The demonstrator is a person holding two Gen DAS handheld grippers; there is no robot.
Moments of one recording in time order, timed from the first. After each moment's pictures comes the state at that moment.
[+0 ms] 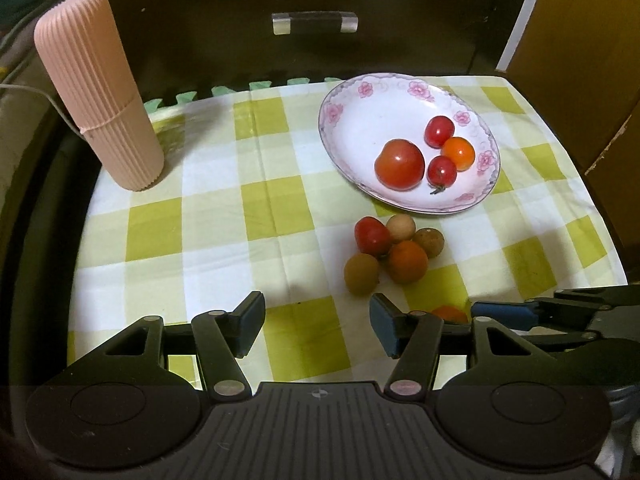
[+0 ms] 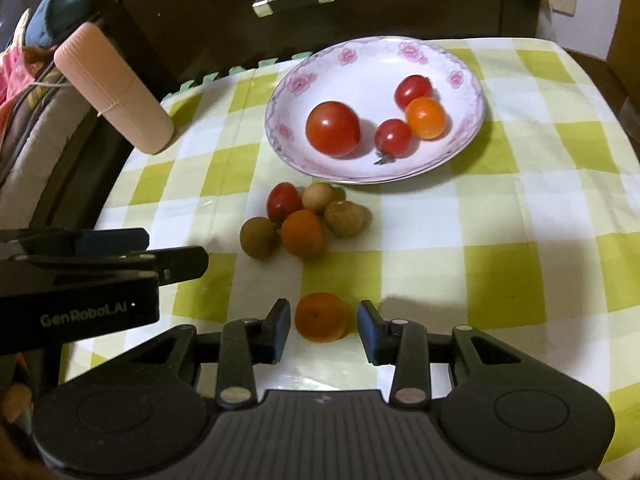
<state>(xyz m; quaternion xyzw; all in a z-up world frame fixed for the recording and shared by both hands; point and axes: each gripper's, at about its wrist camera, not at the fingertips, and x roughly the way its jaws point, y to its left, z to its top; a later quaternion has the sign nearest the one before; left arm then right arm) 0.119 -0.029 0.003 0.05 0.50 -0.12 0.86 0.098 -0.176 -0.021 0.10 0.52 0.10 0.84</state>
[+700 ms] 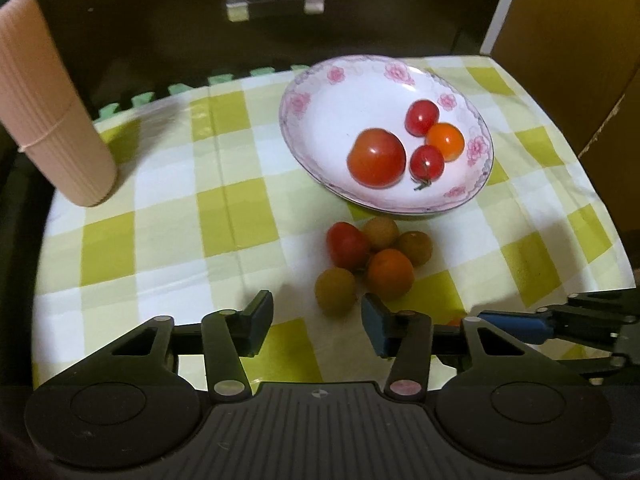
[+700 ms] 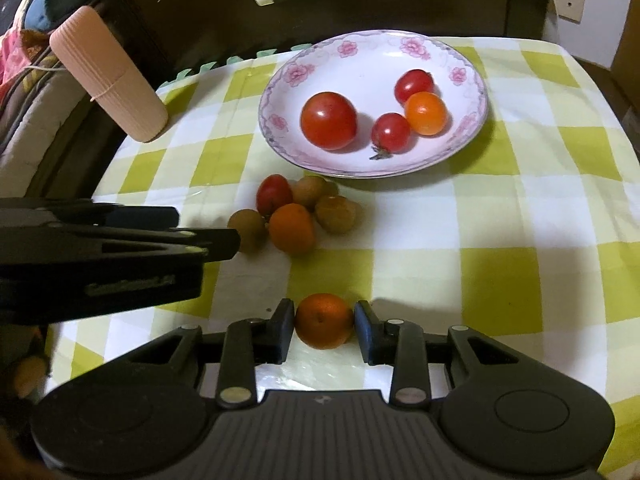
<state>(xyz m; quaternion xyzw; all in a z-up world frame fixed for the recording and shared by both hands) 0.141 -0.053 -0.023 0.07 0.51 -0.15 0.85 0.099 -0.181 -0.028 0.09 0.52 0.10 0.85</state>
